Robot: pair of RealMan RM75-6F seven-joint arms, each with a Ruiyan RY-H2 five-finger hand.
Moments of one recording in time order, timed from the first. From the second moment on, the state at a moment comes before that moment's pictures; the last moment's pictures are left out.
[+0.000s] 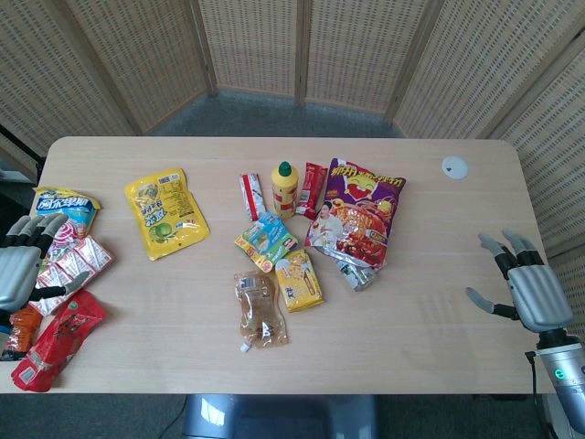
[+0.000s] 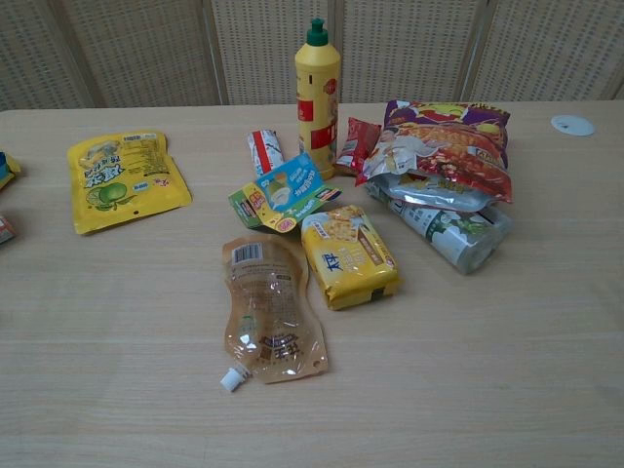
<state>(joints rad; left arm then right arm) -0.32 -0.91 -0.09 -1.80 1.26 1.21 0.06 0.24 -1.05 0.09 -1.55 -1.54 1.36 0.15</state>
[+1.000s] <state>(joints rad) -0.67 -1.09 -0.12 -1.57 0.84 0.75 0.35 0.20 -1.03 0.07 -1.61 -1.52 1.39 0.11</state>
